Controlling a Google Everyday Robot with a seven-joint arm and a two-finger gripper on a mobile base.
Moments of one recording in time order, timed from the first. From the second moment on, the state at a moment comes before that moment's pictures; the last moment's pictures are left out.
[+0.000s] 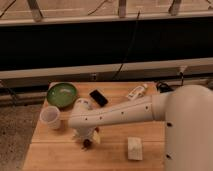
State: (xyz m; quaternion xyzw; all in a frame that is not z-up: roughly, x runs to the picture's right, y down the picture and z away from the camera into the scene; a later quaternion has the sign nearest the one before) arm -0.105 0.275 0.768 -0.26 -0.25 -0.59 0.72
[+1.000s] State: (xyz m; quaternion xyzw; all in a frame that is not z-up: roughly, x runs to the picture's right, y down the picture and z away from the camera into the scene) arm -0.108 0.277 0.768 -0.27 -0.24 -0.58 0.73
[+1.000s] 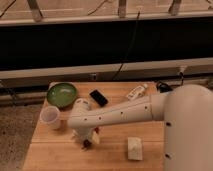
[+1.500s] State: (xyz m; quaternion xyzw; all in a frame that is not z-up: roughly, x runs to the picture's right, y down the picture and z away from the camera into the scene) arm -0.109 0.277 0.768 -0.27 -0.24 -0.57 0.74
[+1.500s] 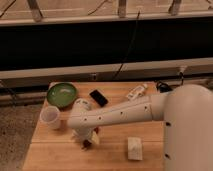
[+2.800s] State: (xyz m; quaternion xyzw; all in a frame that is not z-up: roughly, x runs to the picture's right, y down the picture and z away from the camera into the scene) arm -0.111 0.279 0.768 -0.27 -0.24 -0.55 0.75
